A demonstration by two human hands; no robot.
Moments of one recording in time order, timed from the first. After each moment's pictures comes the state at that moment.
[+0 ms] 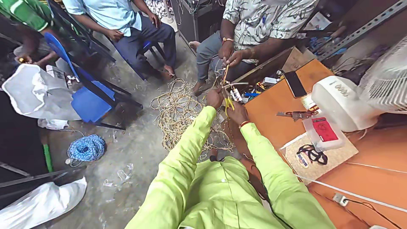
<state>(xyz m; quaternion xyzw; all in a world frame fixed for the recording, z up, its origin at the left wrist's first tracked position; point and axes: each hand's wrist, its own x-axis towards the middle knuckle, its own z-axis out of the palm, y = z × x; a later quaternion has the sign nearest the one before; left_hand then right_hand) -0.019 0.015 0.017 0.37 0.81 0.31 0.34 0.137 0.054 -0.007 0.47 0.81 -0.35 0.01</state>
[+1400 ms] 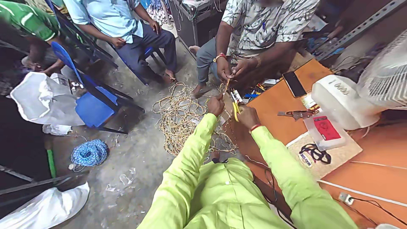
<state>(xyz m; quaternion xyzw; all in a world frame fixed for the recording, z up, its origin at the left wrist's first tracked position) -0.005 -0.003 0.007 0.38 0.79 0.35 0.34 0.166 0.062 0.012 0.46 0.83 -0.31 0.02</state>
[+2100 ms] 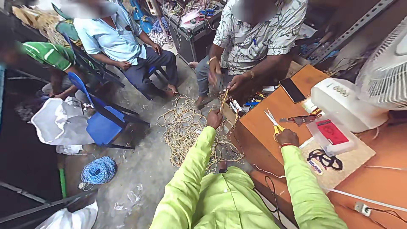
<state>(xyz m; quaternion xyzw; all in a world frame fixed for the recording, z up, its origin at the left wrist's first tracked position) -0.010 -0.006 -0.004 0.35 0.80 0.32 0.36 0.297 0.107 -0.016 0.73 0.63 -0.22 0.16</state>
